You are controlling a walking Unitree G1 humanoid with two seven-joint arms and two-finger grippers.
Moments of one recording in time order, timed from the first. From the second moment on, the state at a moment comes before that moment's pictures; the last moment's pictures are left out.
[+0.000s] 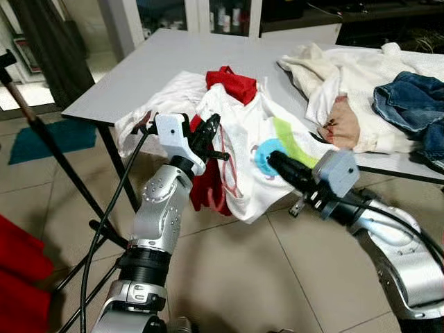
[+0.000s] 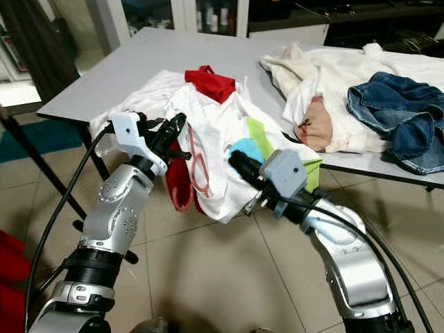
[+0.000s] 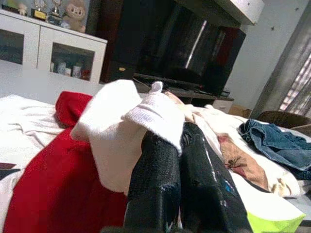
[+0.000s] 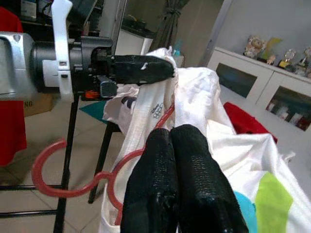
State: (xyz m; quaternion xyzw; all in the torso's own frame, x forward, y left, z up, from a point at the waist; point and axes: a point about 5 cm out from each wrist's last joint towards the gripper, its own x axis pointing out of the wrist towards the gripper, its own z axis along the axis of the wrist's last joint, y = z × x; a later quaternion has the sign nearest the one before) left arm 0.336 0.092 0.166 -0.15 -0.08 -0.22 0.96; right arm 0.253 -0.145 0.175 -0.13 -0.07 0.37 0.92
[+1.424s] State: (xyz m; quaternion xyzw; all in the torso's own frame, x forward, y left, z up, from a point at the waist) left arm 0.357 0.085 0.180 -0.09 -0.13 -0.24 0.96; right arm 0.261 -0.134 0.164 -0.18 -0.08 0.38 0.91
